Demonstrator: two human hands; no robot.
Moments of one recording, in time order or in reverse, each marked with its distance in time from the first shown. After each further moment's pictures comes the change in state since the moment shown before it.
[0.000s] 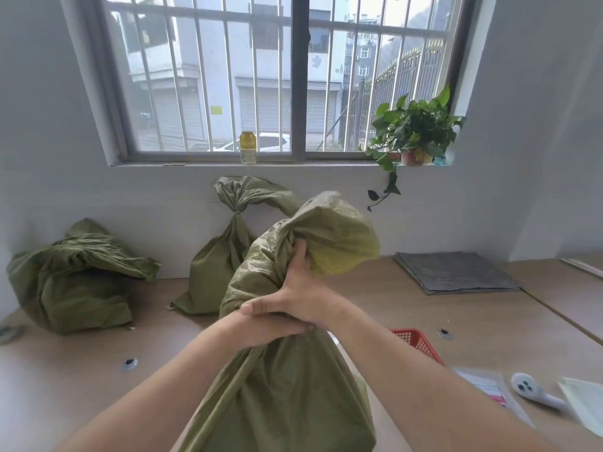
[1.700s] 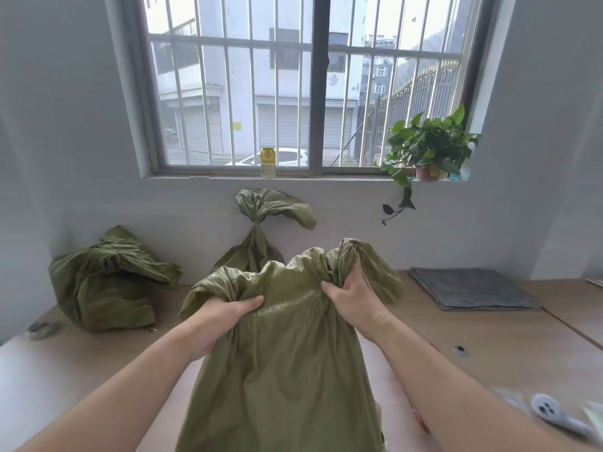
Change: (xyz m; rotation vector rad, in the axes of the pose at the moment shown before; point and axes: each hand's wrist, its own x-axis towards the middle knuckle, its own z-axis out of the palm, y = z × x) left_hand -0.070 -0.020 -0.044 -0.809 0.334 -0.335; right_hand -0.020 0.039 -0.030 0.192 0.200 0.143
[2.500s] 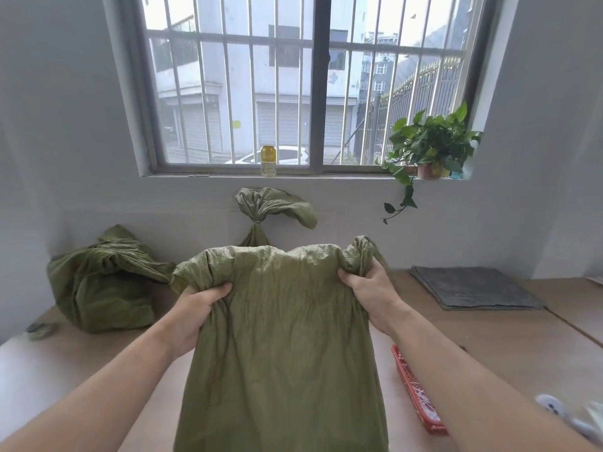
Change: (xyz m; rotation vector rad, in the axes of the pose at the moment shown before) left_hand 0.015 0.001 -0.031 -0.305 0.110 0.118; right_hand 0.015 -0.005 -0.018 0.320 0.109 0.048
